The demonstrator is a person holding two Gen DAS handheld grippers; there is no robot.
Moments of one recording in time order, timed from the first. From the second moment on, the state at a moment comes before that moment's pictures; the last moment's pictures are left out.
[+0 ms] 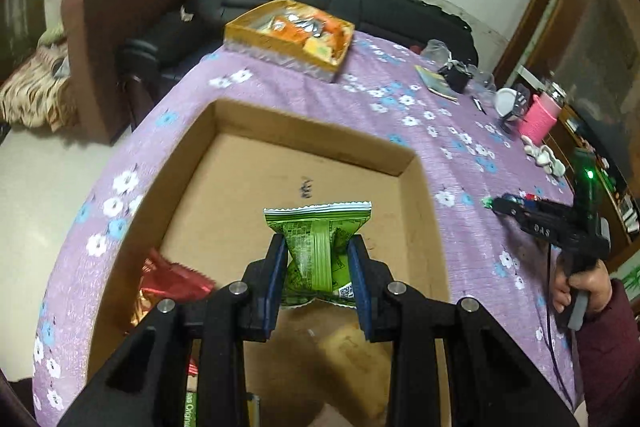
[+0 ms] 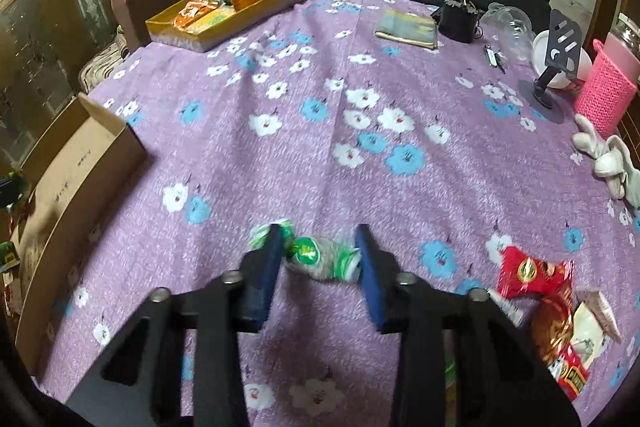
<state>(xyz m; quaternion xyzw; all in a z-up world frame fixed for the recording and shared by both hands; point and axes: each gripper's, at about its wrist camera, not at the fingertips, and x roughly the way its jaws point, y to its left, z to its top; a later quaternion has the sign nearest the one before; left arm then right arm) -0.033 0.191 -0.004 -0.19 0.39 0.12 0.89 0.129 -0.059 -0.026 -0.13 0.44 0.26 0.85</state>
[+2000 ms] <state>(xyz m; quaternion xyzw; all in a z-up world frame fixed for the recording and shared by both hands) -0.102 0.115 0.032 -0.25 0.35 0.06 0.90 -0.013 -0.180 0.025 0.03 0.40 0.22 0.89</state>
